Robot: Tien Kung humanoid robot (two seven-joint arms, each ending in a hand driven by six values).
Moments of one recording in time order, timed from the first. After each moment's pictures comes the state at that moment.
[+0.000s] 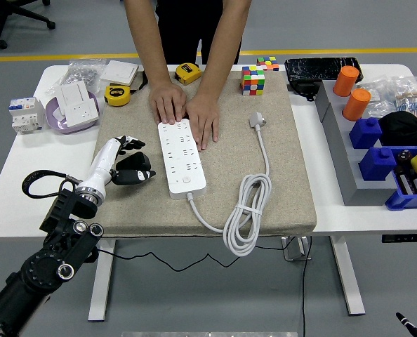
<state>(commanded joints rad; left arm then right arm) -0.36 0.00 -1.22 -0.90 1.82 0.26 -0.05 0.12 -0.15 1.25 0.18 -1.42 -0.13 0.08</state>
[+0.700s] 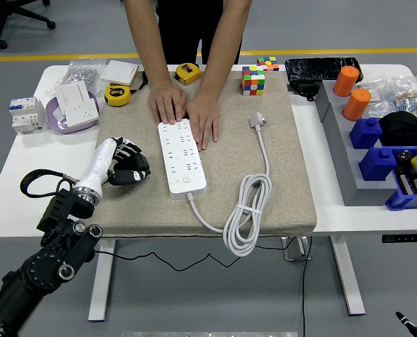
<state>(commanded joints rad) -0.37 0.00 -1.24 -0.88 1.88 0.29 -0.05 0.11 -0.15 1.25 0.18 -1.43 -0.13 0.08</state>
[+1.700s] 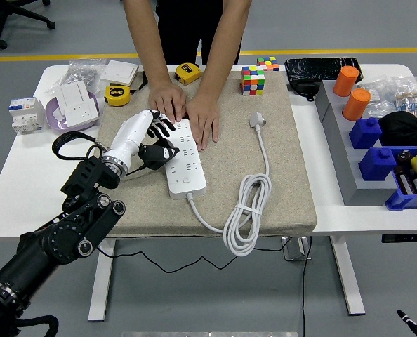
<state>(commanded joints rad) -0.56 0.00 -1.05 -0.84 1.91 0.27 -0.03 0.12 -0.16 1.24 0.18 -1.42 -0.13 0.08</state>
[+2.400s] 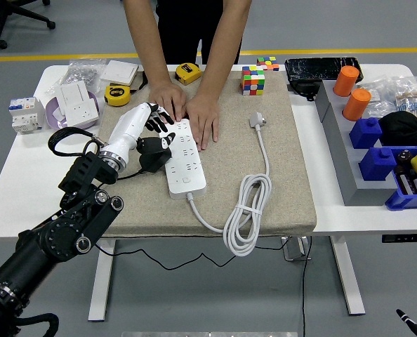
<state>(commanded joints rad) -0.53 0.00 -1.12 -0.91 1.88 0.27 -0.05 0.12 -0.16 1.24 0.18 -1.41 -0.13 0.08</state>
